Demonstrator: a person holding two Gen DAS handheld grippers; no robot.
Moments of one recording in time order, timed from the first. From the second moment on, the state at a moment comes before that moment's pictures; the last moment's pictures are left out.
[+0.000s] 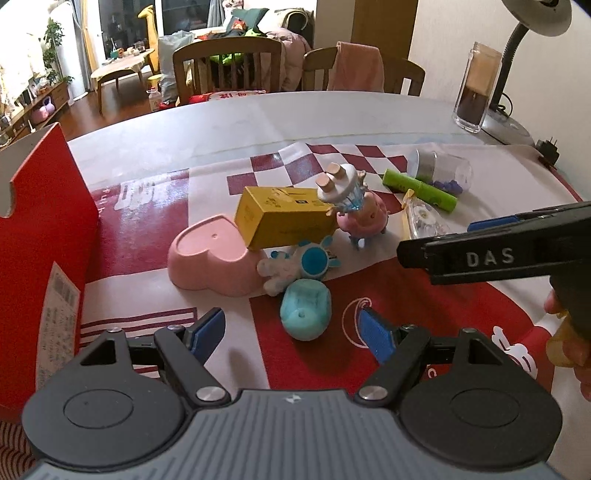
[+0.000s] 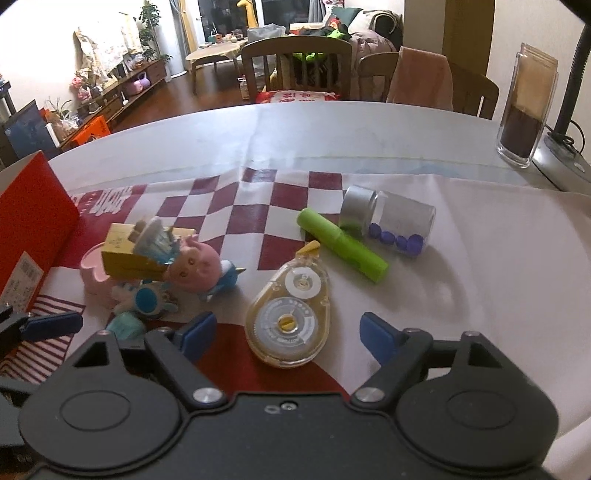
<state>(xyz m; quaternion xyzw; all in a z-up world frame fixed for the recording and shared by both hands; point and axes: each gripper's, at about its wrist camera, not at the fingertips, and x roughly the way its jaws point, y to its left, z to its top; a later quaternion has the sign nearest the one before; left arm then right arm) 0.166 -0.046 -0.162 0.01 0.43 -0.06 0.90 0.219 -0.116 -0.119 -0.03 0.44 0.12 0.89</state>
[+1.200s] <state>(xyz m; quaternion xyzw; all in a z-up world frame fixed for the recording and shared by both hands) 0.149 -0.055 -0.147 0.02 0.43 -0.08 0.90 0.180 -0.113 -0.092 0.02 0.44 0.12 0.89</state>
